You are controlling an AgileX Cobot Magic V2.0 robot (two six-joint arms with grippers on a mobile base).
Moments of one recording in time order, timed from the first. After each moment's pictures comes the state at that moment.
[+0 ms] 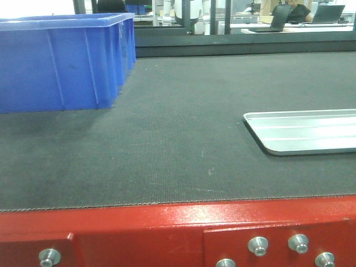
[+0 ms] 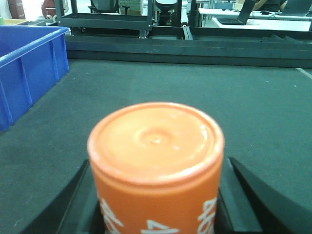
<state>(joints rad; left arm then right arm) -0.03 -0.01 0.03 -0.07 0.07 0.03 0.09 0.13 -0.59 -0.05 0.61 0.07</state>
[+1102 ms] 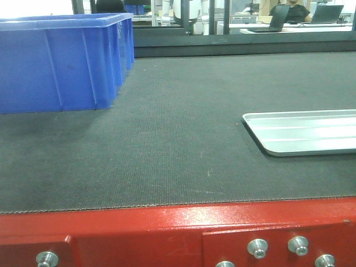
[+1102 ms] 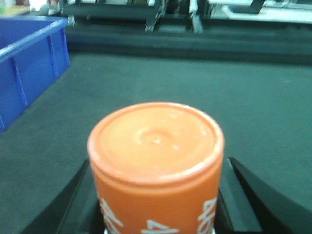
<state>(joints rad) -0.03 -0.01 0.03 -0.07 0.07 0.03 0.10 0.54 -0.59 -0.05 0.26 0.07</state>
